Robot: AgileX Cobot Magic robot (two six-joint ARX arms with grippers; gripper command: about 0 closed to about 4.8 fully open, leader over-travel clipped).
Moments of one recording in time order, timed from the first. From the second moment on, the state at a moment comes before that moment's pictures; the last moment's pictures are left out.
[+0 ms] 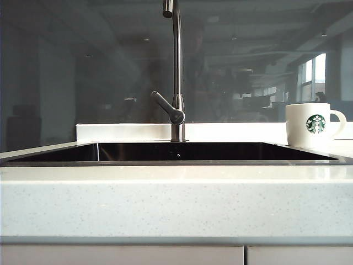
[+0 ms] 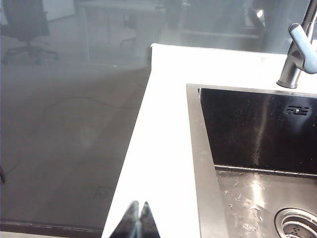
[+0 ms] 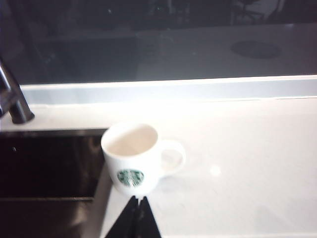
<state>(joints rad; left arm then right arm) 0.00 0.00 0.01 -0.02 -0.02 -0.06 -0.16 0.68 0.64 -0.10 -0.09 0.01</state>
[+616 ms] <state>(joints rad) 0.00 0.00 0.01 -0.02 -0.02 -0.06 -0.10 0.00 0.06 -0.05 -0.06 0.05</state>
